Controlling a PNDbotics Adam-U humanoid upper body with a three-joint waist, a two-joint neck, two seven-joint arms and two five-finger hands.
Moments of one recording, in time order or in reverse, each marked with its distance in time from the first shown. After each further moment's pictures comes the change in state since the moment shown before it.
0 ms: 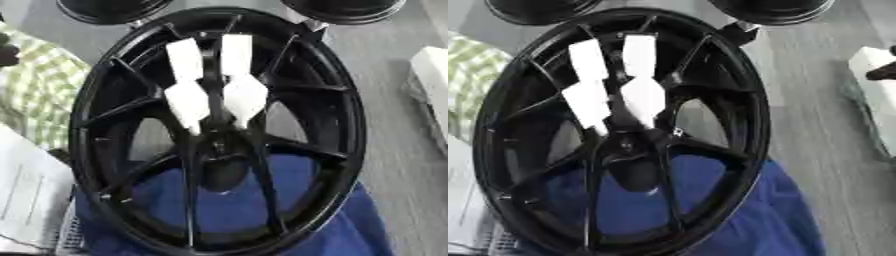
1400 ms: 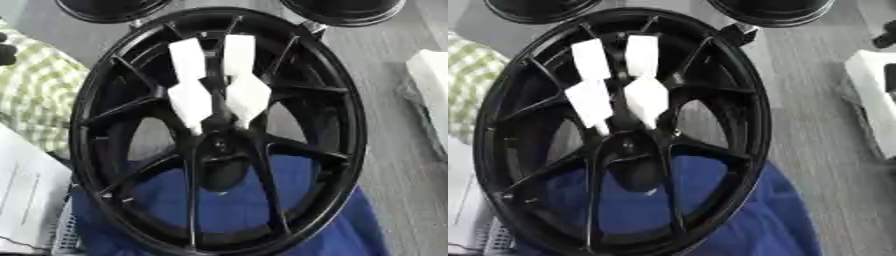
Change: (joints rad) left arm 0.000 0.017 0.001 -0.001 -0.002 0.002 0.002; right arm -0.004 -0.537 0.023 -0.006 0.195 -0.338 0.212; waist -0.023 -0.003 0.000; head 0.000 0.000
